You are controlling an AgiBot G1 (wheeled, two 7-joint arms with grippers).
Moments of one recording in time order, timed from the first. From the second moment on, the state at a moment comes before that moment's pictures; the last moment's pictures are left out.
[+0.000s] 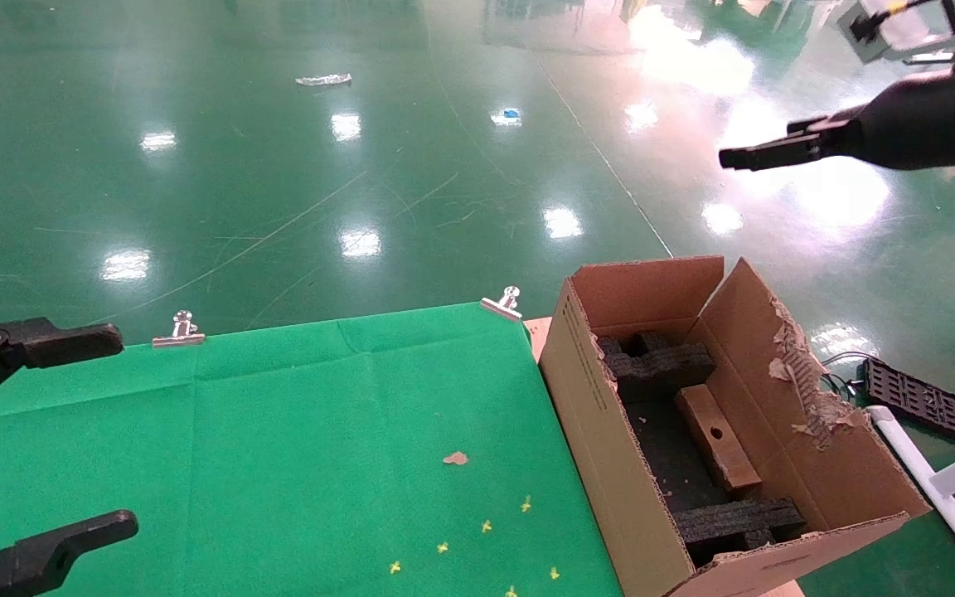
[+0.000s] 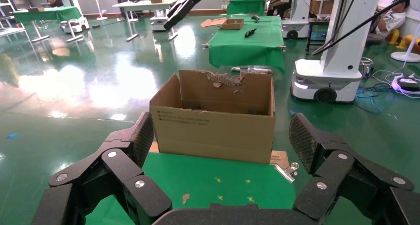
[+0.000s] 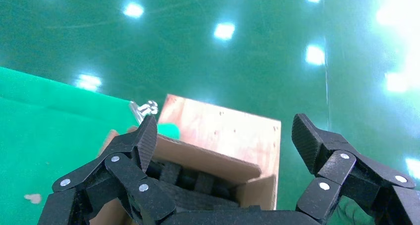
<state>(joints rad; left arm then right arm) -1.08 0.60 0.30 -1.28 0.72 1.49 -0.18 2.14 -0.54 -1.42 0.55 -1.22 -1.08 0.68</state>
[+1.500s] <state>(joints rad) -1.08 0.60 0.30 -1.28 0.72 1.49 -0.18 1.51 -0.56 -0.73 1.04 -0.92 -1.32 0.39</state>
